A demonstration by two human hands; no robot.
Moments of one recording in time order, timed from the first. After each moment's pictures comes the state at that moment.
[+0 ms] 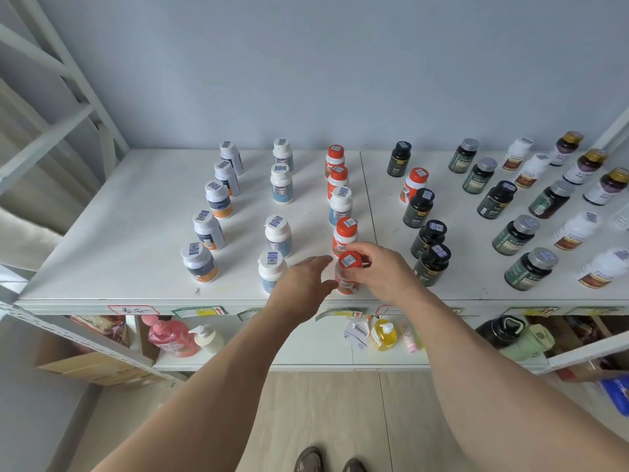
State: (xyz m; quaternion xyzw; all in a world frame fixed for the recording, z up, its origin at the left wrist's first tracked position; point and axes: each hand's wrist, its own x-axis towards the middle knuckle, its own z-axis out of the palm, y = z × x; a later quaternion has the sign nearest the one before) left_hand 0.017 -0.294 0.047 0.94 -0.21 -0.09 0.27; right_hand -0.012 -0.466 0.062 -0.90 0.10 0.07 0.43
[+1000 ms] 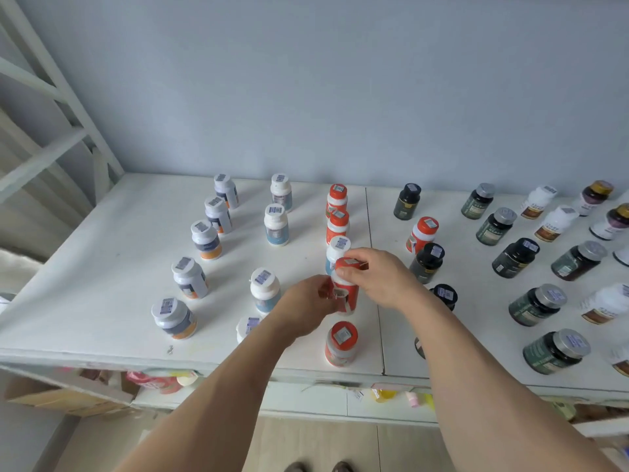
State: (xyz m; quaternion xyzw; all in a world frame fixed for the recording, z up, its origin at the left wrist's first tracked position) left_hand 0.098 -0.339 0.060 0.86 -0.09 -0.24 0.44; right_hand 0.094 -0.506 0.088 -0.93 0.06 0.10 0.36
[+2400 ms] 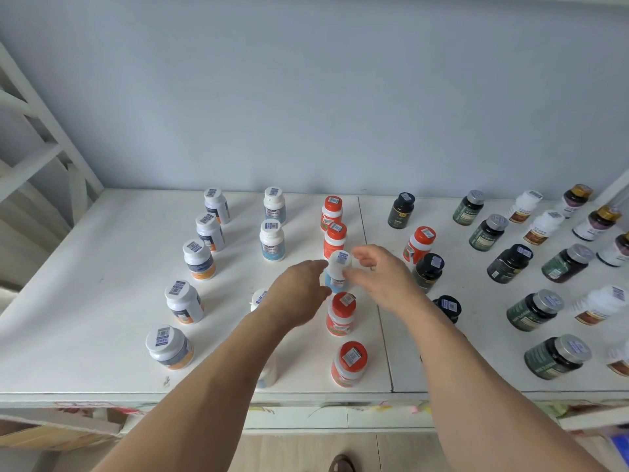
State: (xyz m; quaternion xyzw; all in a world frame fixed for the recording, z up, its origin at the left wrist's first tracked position) left_hand 0.145 -0.330 0.091 0.93 -0.20 -0.14 0.27; right_hand 0.110 -0.498 0.094 -0.90 0.15 0.04 0.42
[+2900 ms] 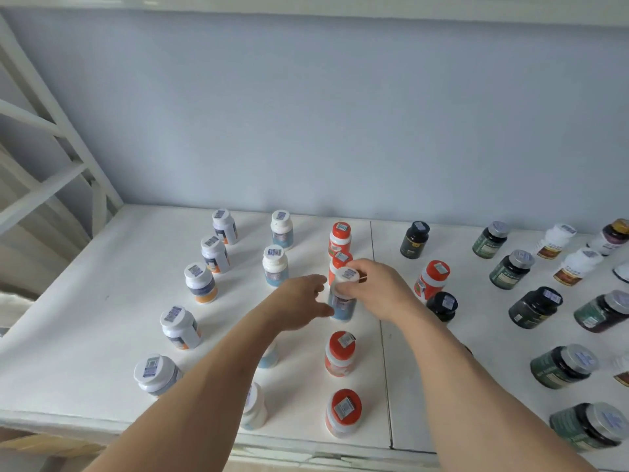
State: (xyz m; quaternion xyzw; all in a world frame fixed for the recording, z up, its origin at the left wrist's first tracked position) left_hand 0.192 -0.343 0.091 0.91 -0.15 -0.24 0.29; right_hand 0.167 -0.516 0.094 -0.90 0.07 0.09 0.42
